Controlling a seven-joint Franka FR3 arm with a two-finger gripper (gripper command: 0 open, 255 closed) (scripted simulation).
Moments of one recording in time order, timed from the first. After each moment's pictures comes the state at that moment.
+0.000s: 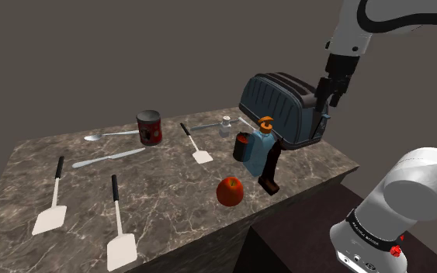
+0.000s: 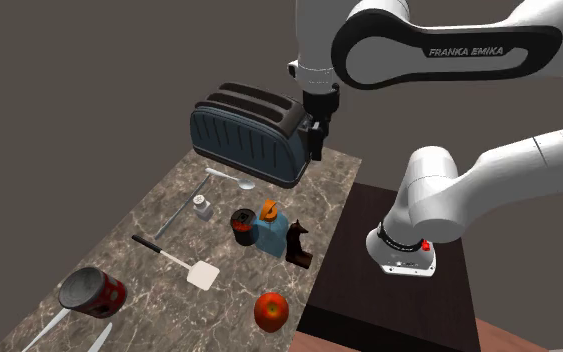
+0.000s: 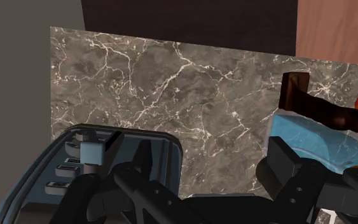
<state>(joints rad) 0.00 -0.77 -0.07 -2.45 -0.01 1.55 -0.02</state>
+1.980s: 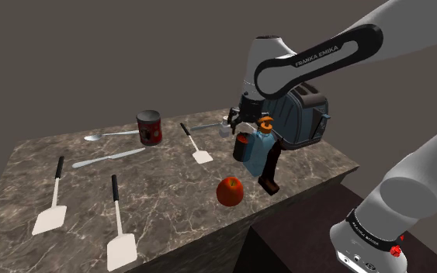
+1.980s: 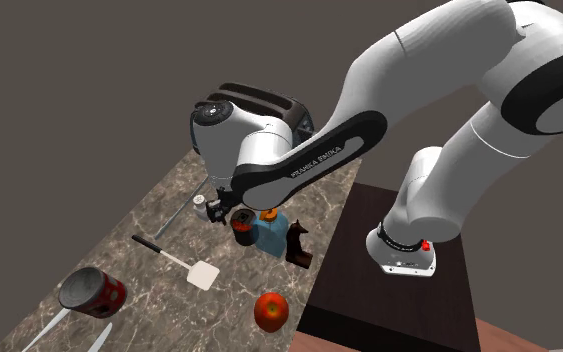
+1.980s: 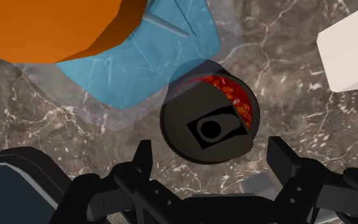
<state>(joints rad) -0.08 -0.15 0.34 -2.37 0.07 2.23 0.92</state>
